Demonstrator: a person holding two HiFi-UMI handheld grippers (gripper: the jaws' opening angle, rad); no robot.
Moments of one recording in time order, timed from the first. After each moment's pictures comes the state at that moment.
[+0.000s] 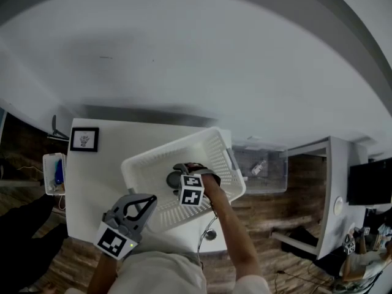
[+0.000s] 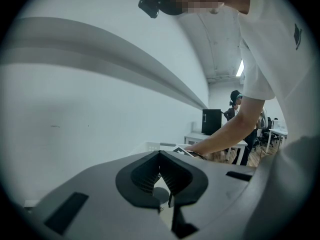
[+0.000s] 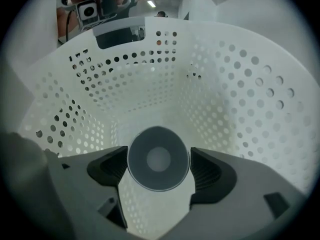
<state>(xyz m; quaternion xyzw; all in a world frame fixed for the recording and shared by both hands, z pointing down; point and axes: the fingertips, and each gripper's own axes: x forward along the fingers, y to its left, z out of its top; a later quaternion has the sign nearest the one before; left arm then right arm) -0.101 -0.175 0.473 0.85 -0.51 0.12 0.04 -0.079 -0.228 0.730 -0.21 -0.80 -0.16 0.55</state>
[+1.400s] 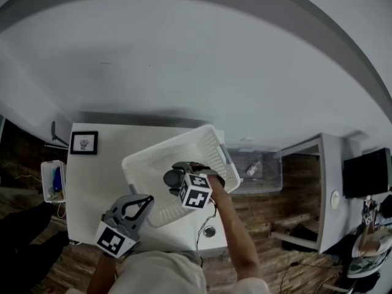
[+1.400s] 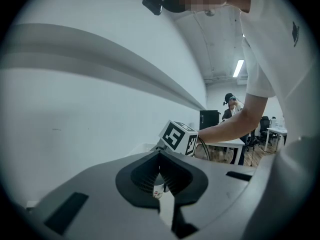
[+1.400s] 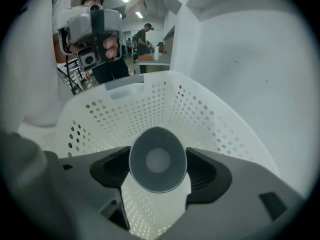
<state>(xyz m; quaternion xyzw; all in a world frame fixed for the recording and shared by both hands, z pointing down) -0.099 -0.150 0.463 0.86 -0.50 0.11 0.02 -0.085 -0.222 0.638 -0.14 -0.84 -0.13 0.51</state>
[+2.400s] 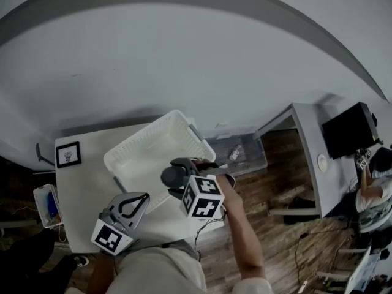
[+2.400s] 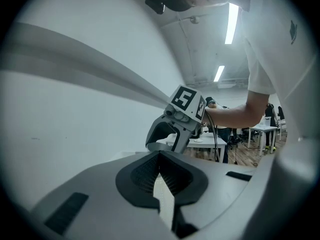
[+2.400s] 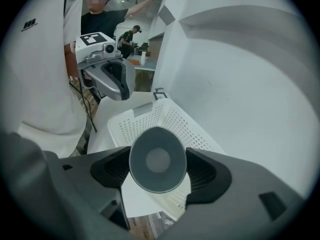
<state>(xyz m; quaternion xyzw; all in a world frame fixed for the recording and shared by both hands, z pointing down) -0.055 -0.116 0.450 0.90 -0.42 0.08 0.00 -0.022 -0.183 0.512 -0.02 -0.85 -0.16 0.50</state>
